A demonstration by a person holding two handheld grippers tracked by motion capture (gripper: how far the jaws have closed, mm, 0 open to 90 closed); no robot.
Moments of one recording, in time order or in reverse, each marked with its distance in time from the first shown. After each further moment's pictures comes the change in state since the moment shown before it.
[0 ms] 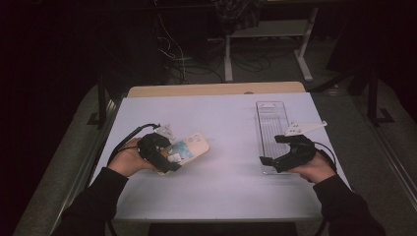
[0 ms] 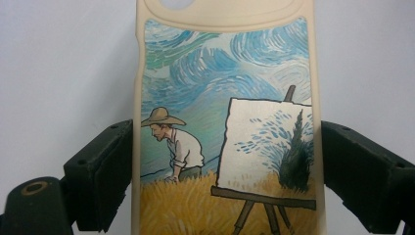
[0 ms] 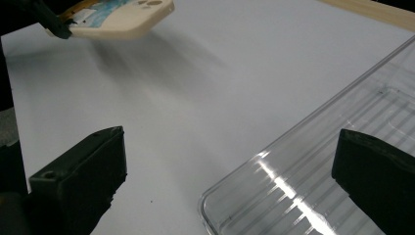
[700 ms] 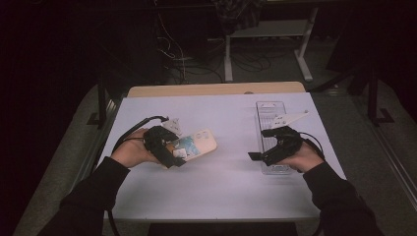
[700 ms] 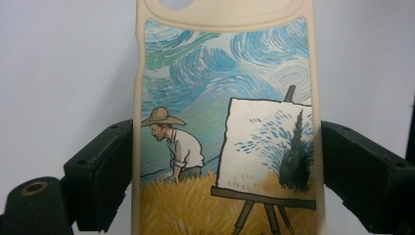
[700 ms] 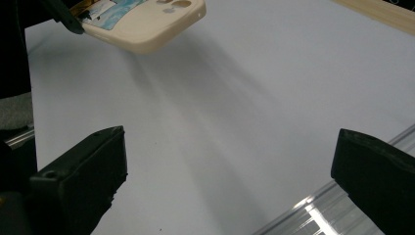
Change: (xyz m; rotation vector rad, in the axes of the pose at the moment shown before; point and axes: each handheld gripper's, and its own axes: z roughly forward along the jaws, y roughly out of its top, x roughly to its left) left arm 0.000 0.029 -0.010 0.014 -0.036 0.136; right arm 0.003 0.031 0.024 0.042 0.082 -0.063
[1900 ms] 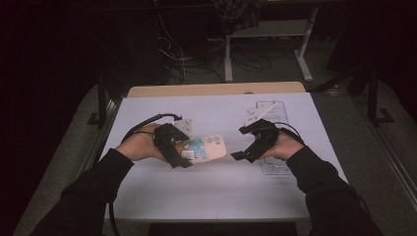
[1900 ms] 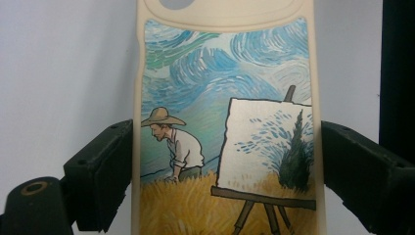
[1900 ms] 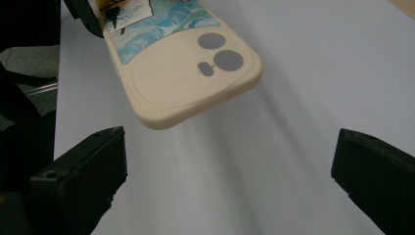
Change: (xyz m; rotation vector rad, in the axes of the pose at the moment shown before) left arm -0.006 0.028 0.008 0.037 -0.087 0.146; right arm 0.011 0.043 0.041 0.113 0.124 -0.182
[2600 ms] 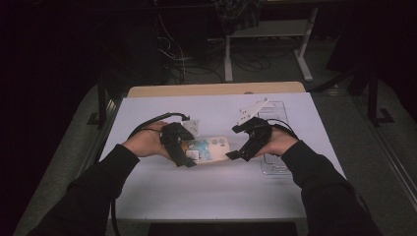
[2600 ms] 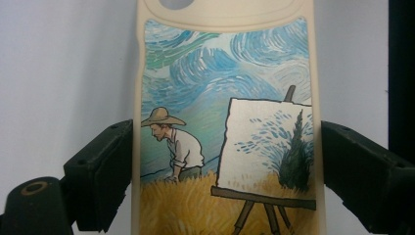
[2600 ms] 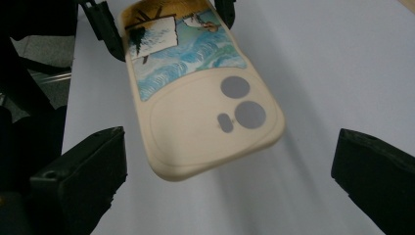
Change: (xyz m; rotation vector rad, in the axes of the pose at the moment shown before) left arm 0.006 0.014 0.011 0.045 -0.018 0.052; right arm -0.003 0.014 0.010 0.015 0.057 -0.077
